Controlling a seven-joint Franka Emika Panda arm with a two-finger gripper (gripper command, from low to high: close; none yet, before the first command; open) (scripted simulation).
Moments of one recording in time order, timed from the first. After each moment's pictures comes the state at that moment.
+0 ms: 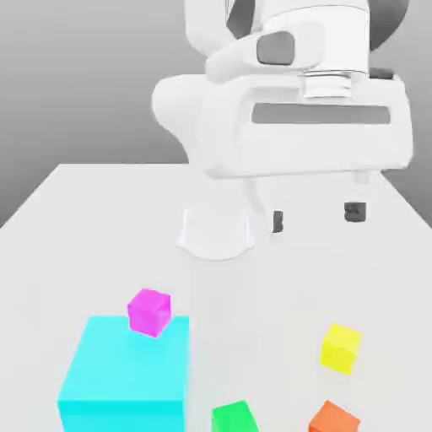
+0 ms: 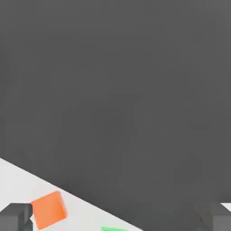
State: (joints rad) arm 0.16 -0.05 0.03 -2.29 -0.02 2.52 0.44
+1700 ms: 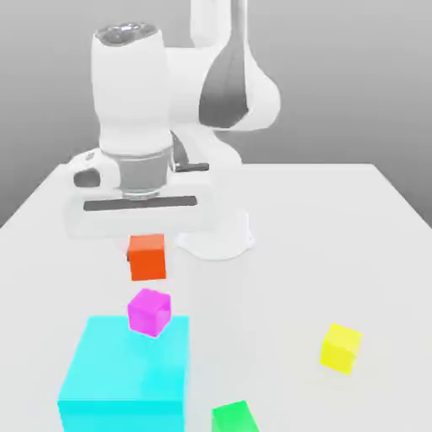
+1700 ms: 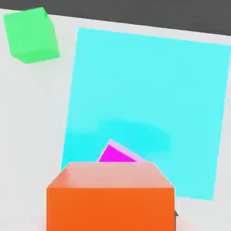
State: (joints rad) arm -0.11 -0.22 -0.16 -2.77 -0.06 2.54 0.46
